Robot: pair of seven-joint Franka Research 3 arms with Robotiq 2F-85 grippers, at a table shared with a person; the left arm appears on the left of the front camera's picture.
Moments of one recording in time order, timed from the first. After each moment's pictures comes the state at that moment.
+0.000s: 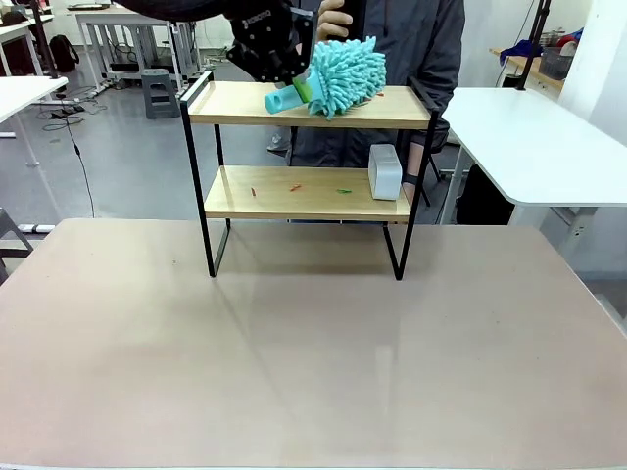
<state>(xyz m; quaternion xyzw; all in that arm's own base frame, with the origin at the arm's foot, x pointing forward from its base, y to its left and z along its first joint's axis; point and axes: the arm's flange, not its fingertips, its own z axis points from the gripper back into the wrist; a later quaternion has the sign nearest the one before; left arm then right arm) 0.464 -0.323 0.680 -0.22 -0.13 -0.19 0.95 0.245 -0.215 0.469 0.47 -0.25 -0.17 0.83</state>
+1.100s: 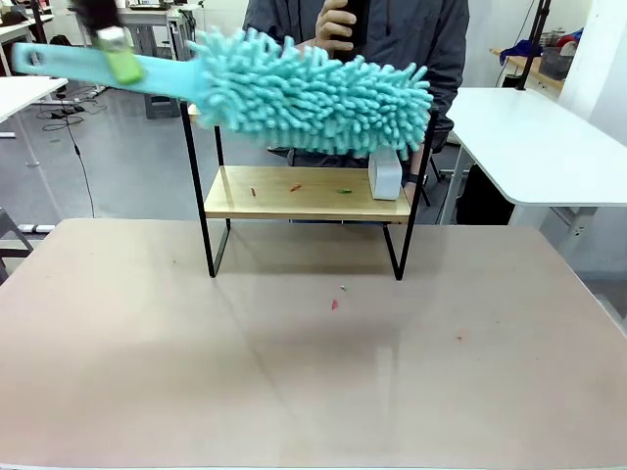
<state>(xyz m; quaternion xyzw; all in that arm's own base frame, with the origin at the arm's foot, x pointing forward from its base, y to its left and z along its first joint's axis) 0.344 -0.173 0.746 -0.23 0.00 -0.52 0.82 0.245 -0.215 0.469 0.47 -0.25 -0.16 0.83</state>
